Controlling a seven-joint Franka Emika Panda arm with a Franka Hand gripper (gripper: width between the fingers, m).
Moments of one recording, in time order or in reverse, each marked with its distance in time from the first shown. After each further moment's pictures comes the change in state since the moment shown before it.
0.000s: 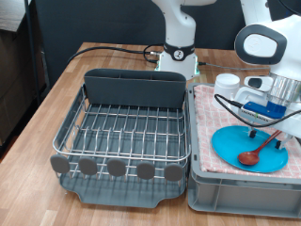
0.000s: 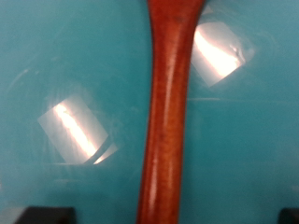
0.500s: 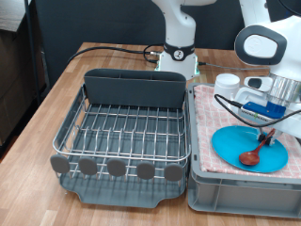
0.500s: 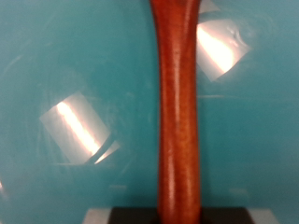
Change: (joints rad) arm 0.003 0.001 0.001 -0.006 -0.013 0.005 0.026
